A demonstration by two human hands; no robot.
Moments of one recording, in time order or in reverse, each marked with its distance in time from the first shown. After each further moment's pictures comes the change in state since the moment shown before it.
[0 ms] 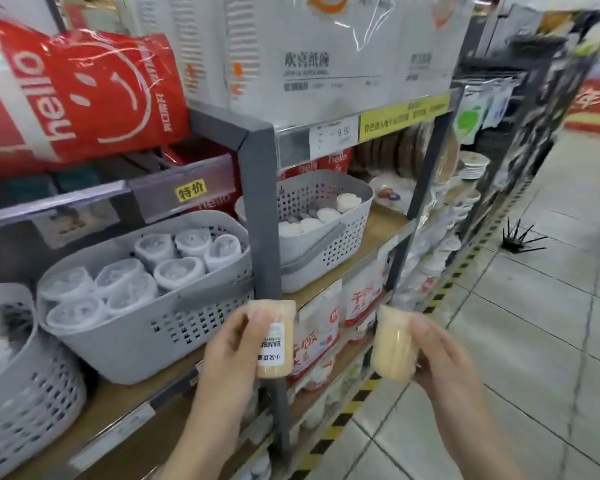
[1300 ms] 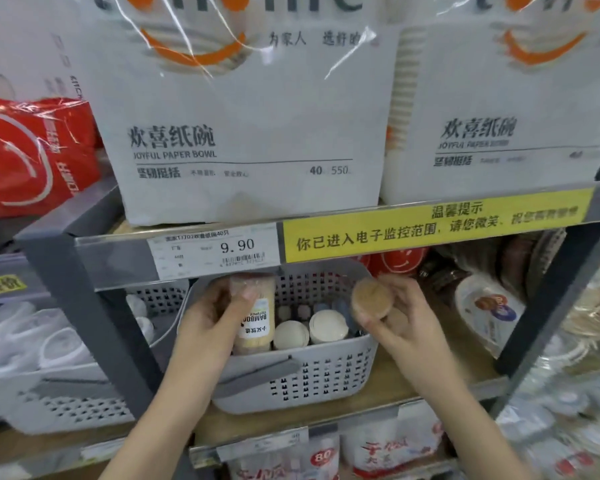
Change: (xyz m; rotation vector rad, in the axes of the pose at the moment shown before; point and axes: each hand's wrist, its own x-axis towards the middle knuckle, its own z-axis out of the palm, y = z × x) left_hand 0.192 0.025 0.158 0.253 0.579 0.336; right_hand 0.377 -0.031 -0.013 -0.243 -0.686 -0.558
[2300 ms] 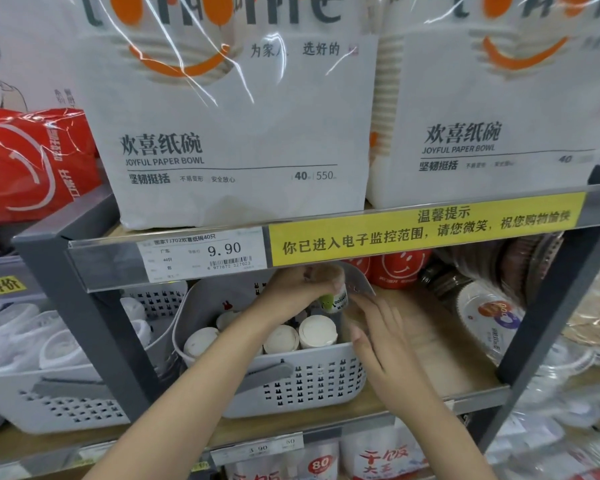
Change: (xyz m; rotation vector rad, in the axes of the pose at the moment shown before) left_hand 0.077 -0.013 0.086 0.260 -0.463 0.002; right_hand -0.004 0.036 0.016 -0.478 -0.102 -0.234
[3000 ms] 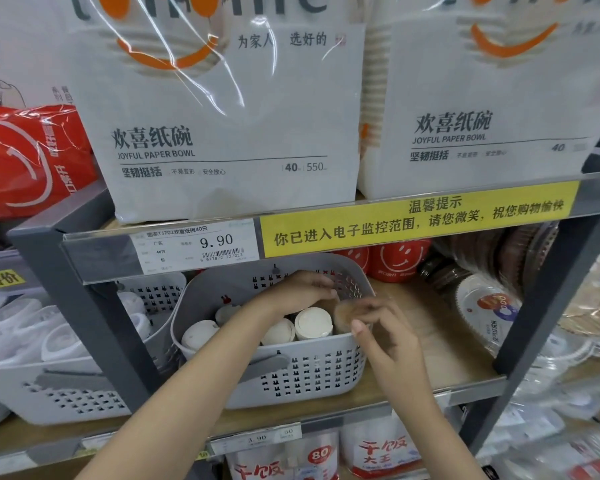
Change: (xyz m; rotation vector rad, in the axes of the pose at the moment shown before) left_hand 0.015 -0.011 0.011 0.193 -0.217 -0.199; right_hand -0.009 0.002 0.003 0.437 0.248 0.059
